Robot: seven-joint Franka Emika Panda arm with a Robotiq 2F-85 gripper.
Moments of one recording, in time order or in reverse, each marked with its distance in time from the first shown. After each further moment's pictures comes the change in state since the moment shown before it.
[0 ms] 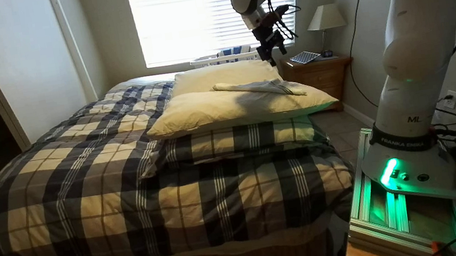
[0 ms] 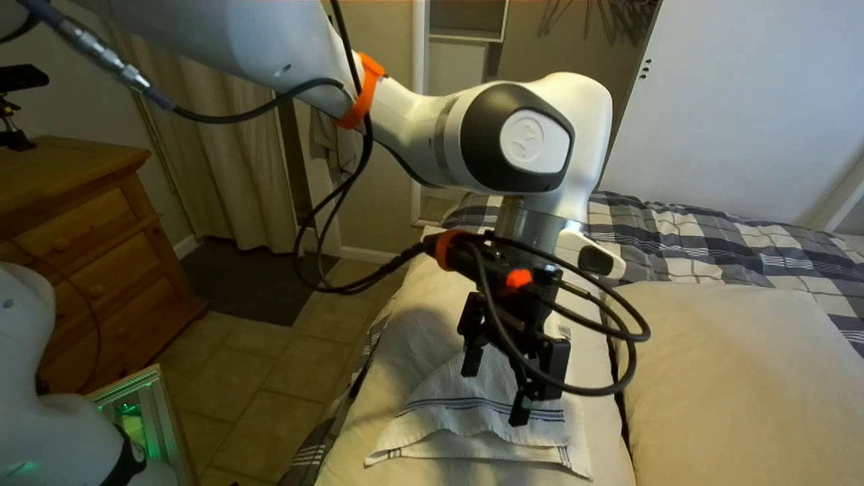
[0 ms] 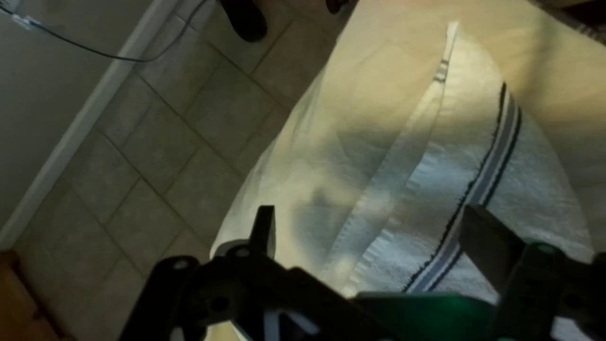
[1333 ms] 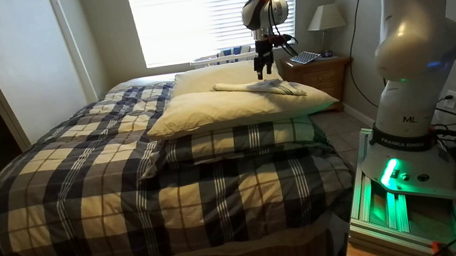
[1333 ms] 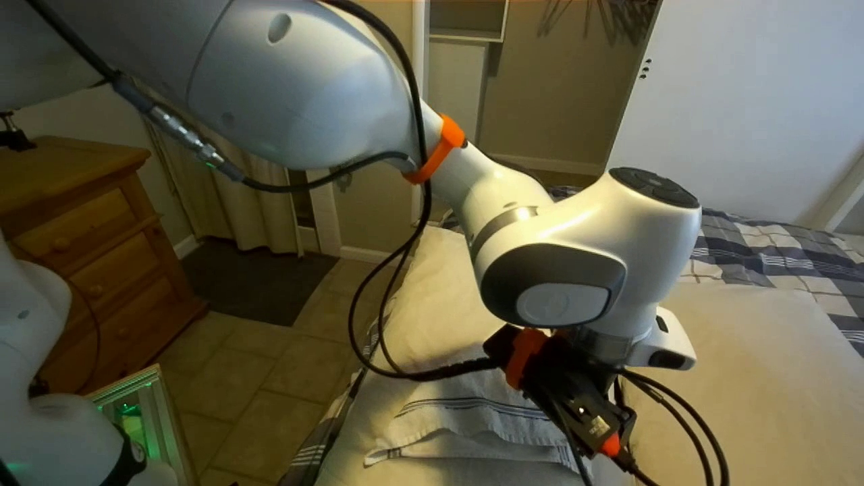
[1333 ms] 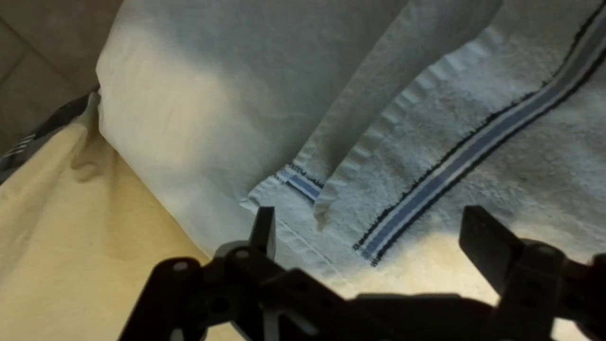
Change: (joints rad) arm -0.165 0.162 -0.003 -0.004 0.434 0.507 -0.523
